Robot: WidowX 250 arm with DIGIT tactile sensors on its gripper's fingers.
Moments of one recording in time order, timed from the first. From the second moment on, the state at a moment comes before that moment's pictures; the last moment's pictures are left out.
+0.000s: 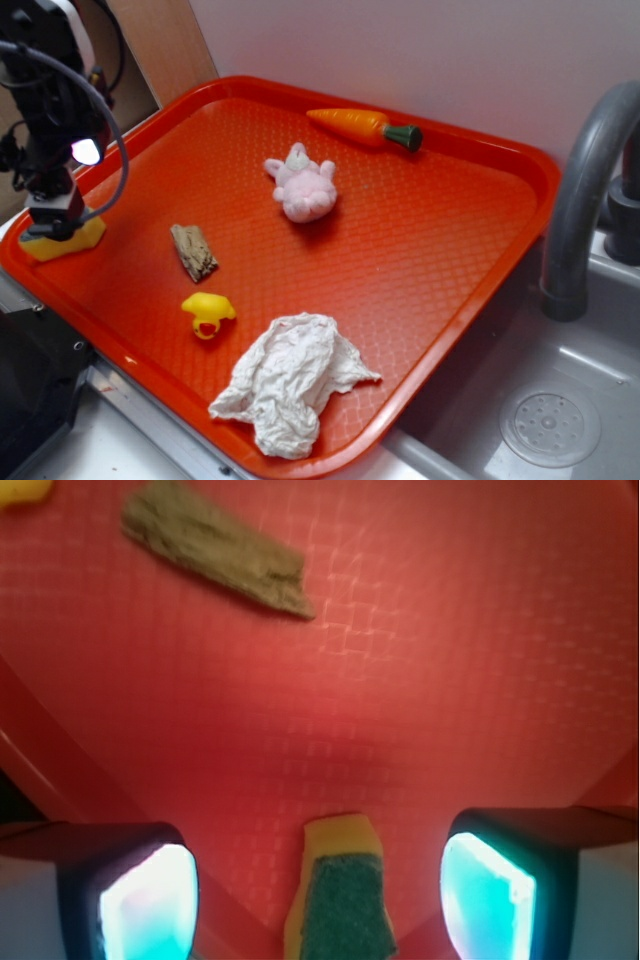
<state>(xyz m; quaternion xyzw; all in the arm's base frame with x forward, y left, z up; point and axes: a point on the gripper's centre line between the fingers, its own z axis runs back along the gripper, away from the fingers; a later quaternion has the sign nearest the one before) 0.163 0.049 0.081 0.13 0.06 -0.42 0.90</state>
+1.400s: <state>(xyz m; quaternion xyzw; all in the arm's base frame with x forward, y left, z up) 0.155 0.088 0.034 0.13 0.09 -0.31 0.94</state>
